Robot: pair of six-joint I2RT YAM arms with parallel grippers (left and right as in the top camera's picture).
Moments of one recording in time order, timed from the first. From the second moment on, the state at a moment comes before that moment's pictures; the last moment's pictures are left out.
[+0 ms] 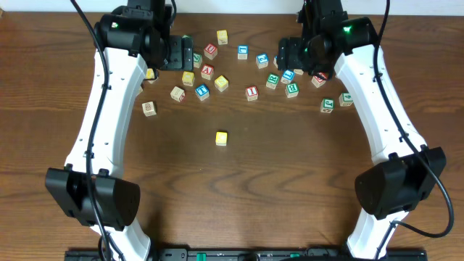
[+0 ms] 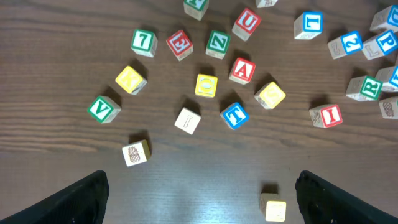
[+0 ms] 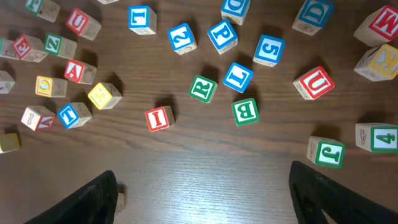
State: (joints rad) left arm -0.17 1.87 1.99 -1.21 -0.02 -0.15; right arm 0.28 1.97 2.00 -1.12 -0.07 0.32
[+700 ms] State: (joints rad) left arm -0.17 2.06 1.99 -1.15 -0.02 -0.15; right arm 0.26 1.97 2.00 -1.14 -0.07 0.36
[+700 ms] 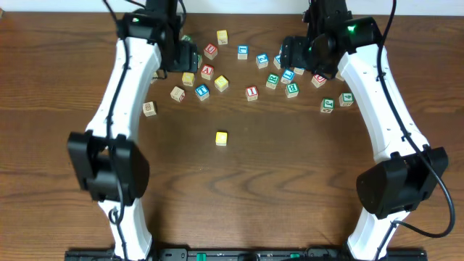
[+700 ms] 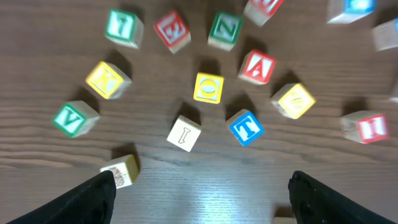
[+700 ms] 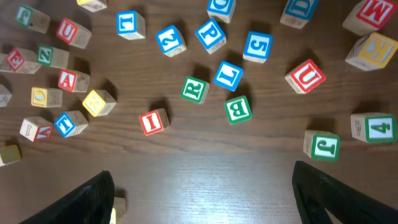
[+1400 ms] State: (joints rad) left arm -0.17 2.31 1.99 -0.97 -0.01 -0.15; right arm 0.26 1.97 2.00 -1.15 -0.07 0.36
